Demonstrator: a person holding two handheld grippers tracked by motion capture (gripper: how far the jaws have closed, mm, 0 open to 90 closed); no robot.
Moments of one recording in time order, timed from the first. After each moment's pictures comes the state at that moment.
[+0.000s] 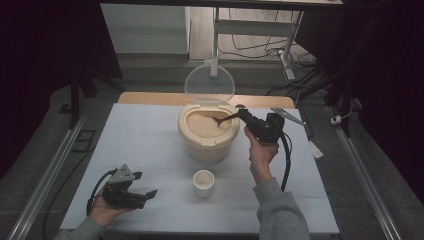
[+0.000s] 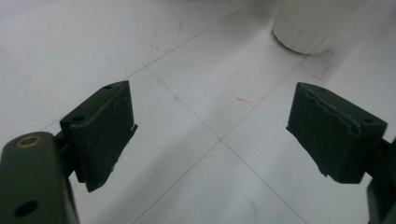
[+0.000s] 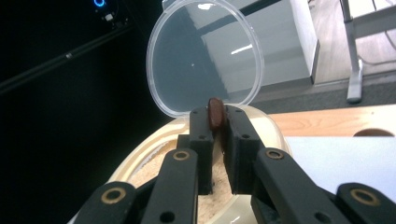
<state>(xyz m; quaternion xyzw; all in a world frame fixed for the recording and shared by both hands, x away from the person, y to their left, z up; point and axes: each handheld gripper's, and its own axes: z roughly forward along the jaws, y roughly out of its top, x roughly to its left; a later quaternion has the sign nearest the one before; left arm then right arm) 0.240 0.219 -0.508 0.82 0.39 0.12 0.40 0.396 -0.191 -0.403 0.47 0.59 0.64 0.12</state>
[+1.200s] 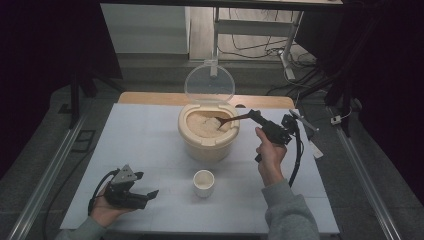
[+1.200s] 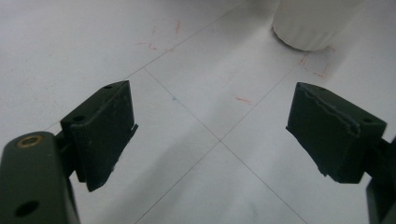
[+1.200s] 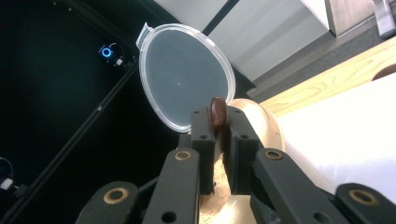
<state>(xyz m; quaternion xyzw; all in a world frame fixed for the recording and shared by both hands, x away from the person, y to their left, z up) 0.240 0.214 -0.509 0.83 0.39 0.13 0.39 0.400 -0.225 -0.409 0.56 0.49 0.67 -0.01</state>
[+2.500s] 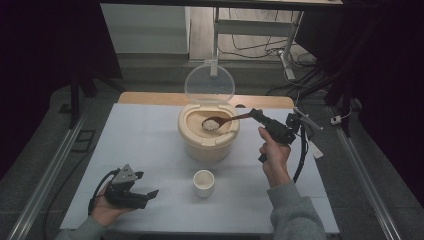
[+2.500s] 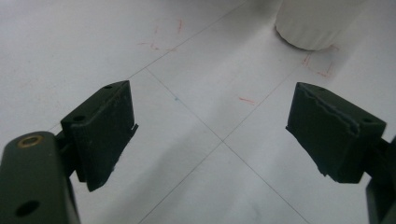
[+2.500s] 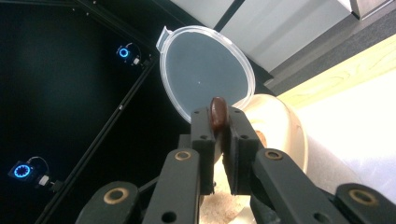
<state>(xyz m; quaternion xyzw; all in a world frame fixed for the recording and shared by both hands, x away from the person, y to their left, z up) 0.241 0.214 -0.509 0.83 0.39 0.13 0.38 0.395 -0.232 -0.399 0.56 0.48 0.68 -0.06</state>
